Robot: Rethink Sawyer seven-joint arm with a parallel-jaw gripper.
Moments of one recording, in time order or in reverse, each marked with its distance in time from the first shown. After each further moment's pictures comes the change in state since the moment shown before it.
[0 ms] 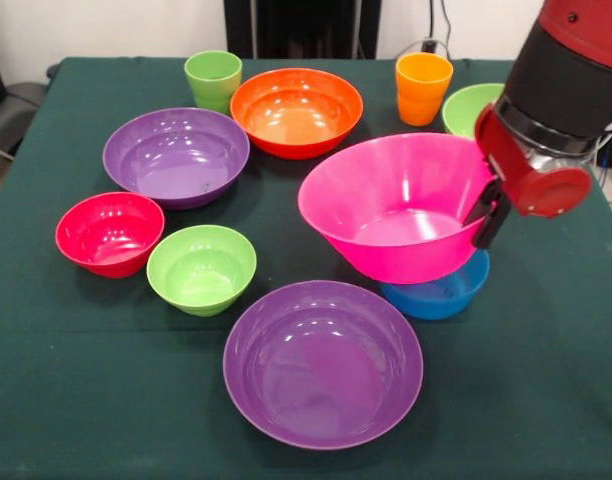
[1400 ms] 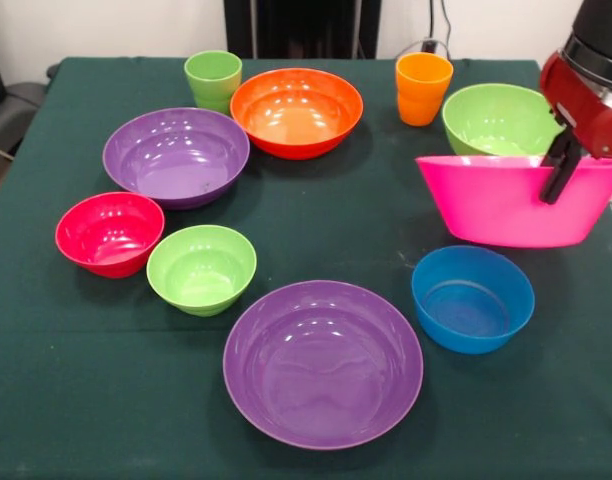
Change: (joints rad) arm 0.077 -0.103 0.044 0.123 0.040 -0.016 0.000
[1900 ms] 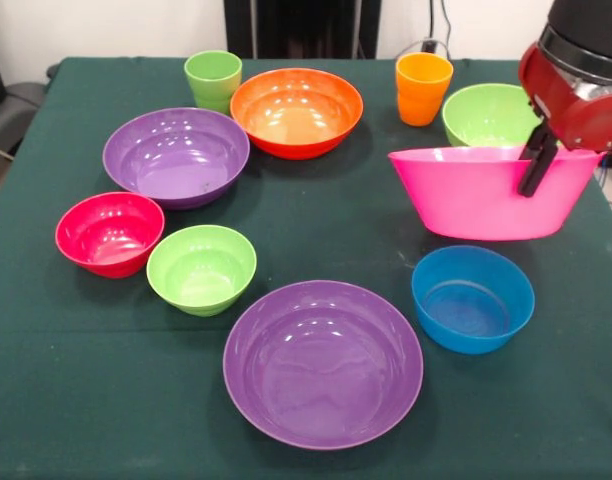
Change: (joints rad) arm -0.020 -0.014 -0.001 0.020 -0.003 0.000 0.000
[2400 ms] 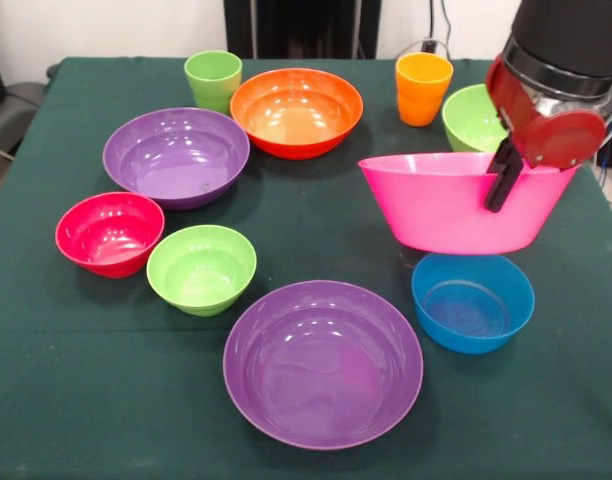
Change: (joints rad) arm -0.081 0.039 -0.031 -0.107 -0.002 0.078 0.007
